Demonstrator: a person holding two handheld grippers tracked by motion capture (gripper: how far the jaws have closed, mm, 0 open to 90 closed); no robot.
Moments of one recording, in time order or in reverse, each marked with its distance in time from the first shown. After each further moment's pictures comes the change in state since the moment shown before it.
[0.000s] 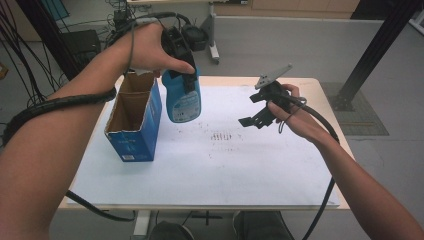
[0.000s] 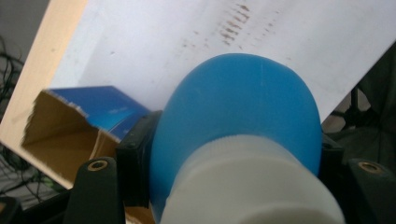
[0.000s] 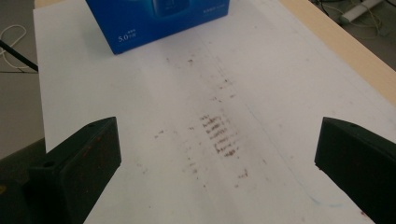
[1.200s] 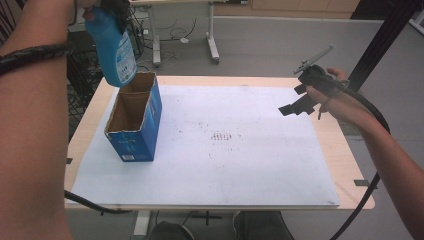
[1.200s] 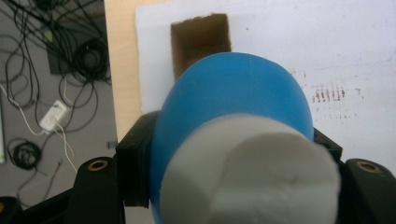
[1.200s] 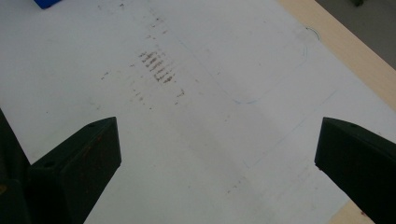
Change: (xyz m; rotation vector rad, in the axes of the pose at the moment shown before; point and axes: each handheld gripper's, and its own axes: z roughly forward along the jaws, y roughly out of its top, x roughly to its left) left arm 0.108 -0.085 -0.085 -0.023 0.108 -0.861; right arm -0.032 -0.013 -0.078 0.206 -0.185 0.130
